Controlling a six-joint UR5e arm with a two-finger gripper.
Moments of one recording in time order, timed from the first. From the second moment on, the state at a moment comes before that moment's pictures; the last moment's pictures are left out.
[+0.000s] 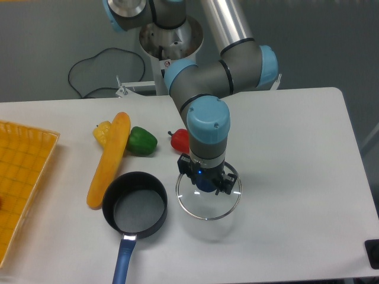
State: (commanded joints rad) arm 2.43 -1.98 -1.53 -1.14 1.56 0.85
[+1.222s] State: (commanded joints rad) arm 2.47 -2.04 -1.53 -1.08 1.56 0.89
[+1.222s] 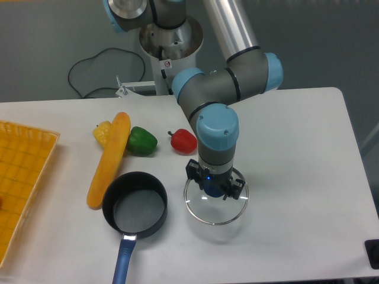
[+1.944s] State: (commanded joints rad) arm 2.52 -2.11 -1.54 -1.04 1.57 0.93
